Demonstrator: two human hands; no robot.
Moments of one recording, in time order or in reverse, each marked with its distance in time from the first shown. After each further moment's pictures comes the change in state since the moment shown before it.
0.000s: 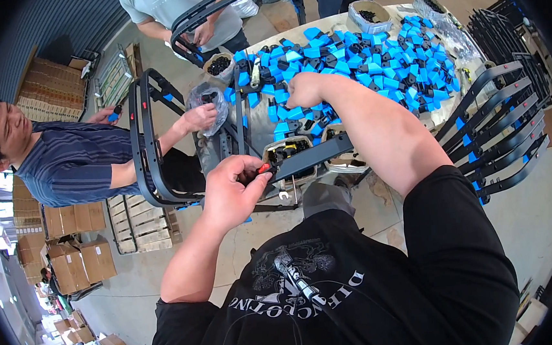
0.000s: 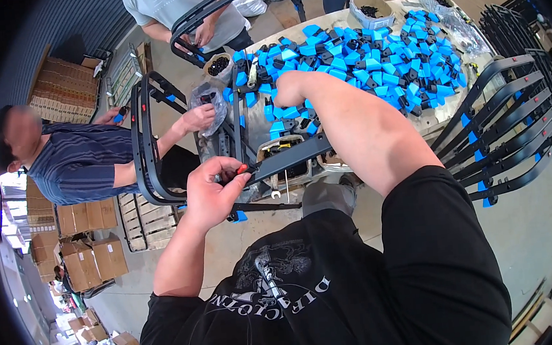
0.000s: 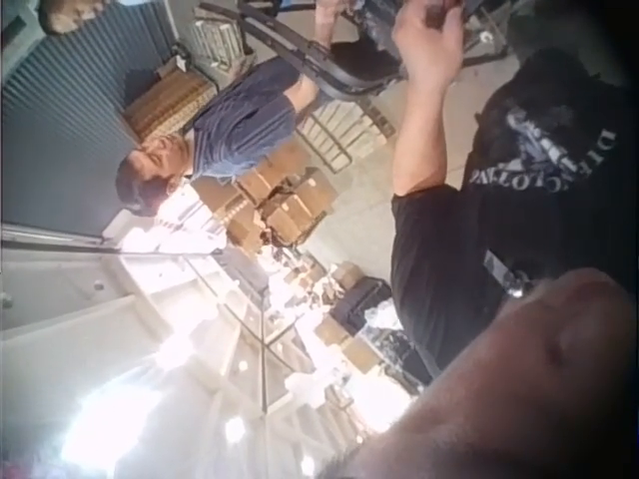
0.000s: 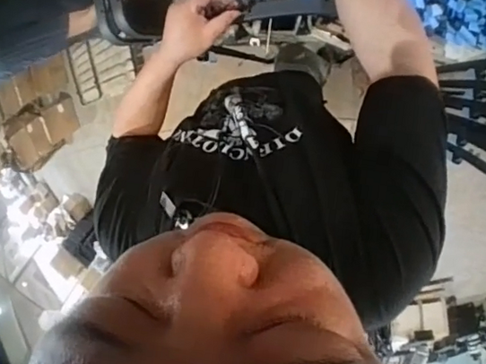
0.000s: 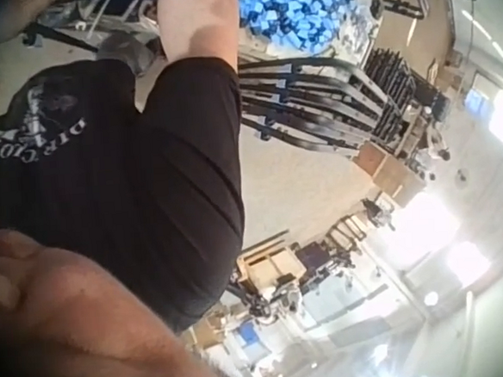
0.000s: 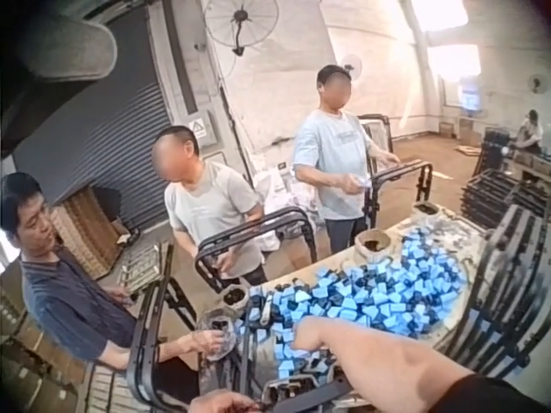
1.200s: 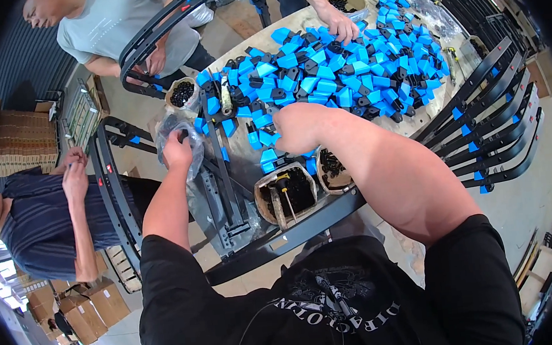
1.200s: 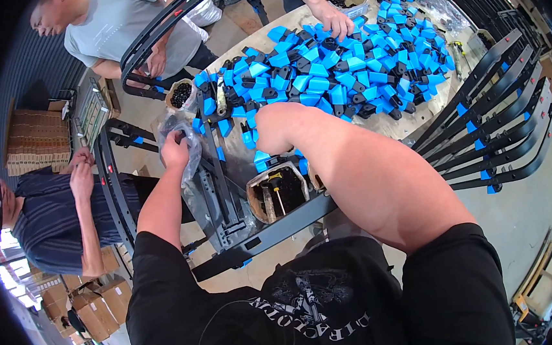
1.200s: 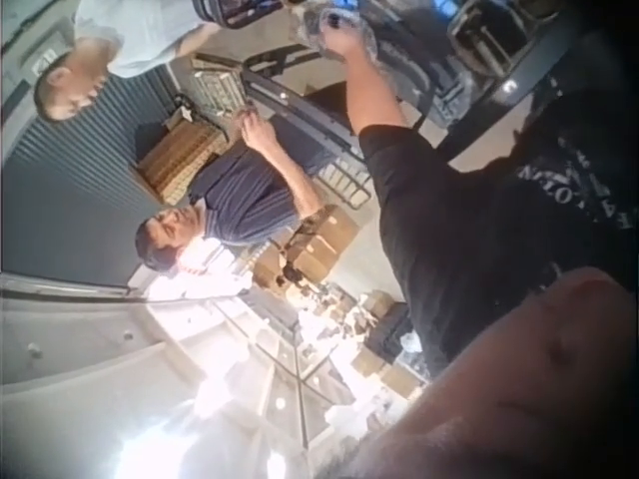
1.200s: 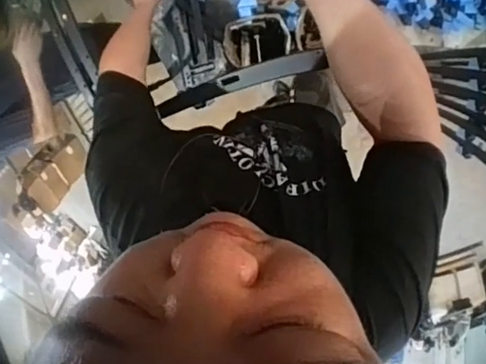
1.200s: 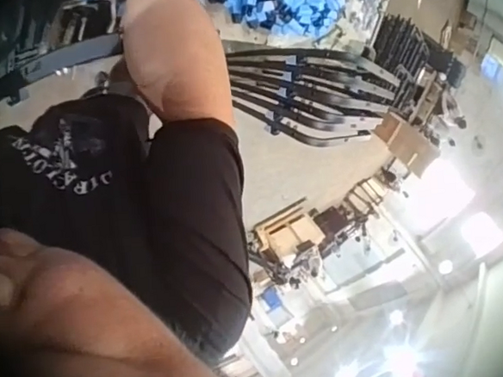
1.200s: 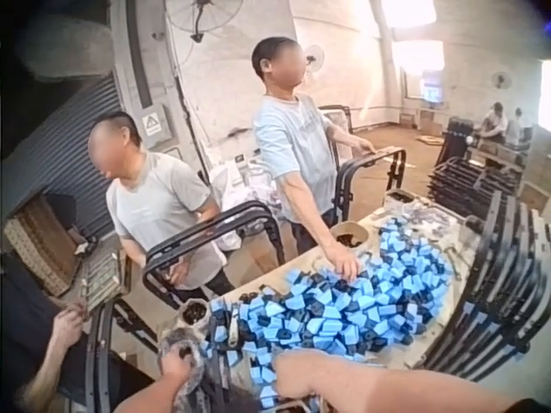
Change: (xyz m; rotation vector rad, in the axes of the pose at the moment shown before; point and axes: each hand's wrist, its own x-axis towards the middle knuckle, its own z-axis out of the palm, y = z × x) left_hand 0.258 -0.322 -0.019 0.687 0.169 -0.359; right_hand -0.008 -0.008 -0.004 0.087 -0.034 0.113
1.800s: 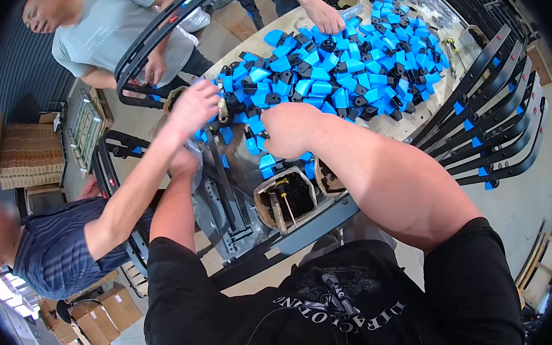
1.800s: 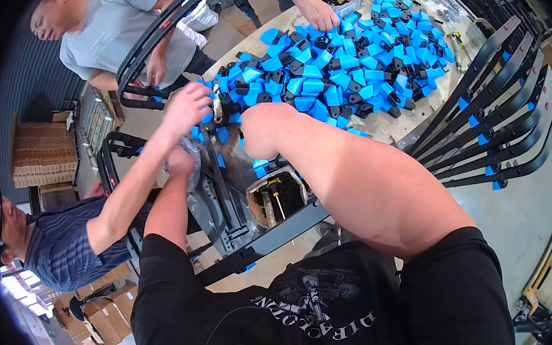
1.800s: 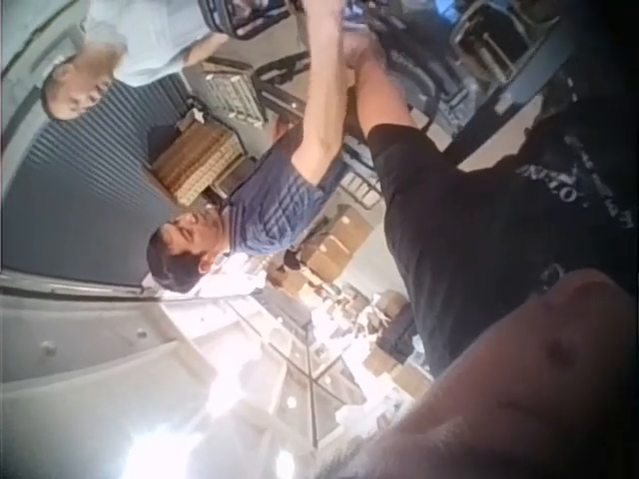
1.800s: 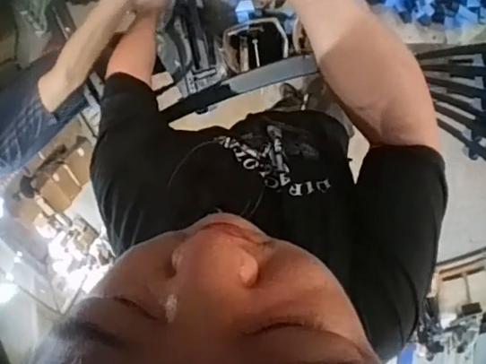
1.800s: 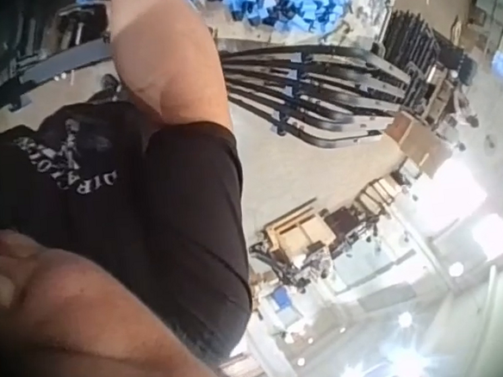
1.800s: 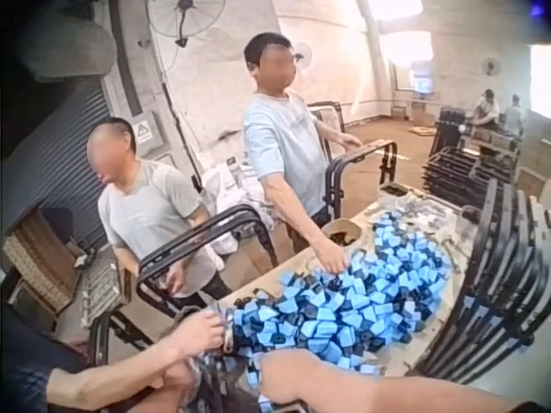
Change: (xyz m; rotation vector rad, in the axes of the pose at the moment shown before) left_hand 0.003 0.012 0.007 0.271 -0.142 0.033; right_hand -0.008 0.000 -0.009 0.038 0.120 0.017
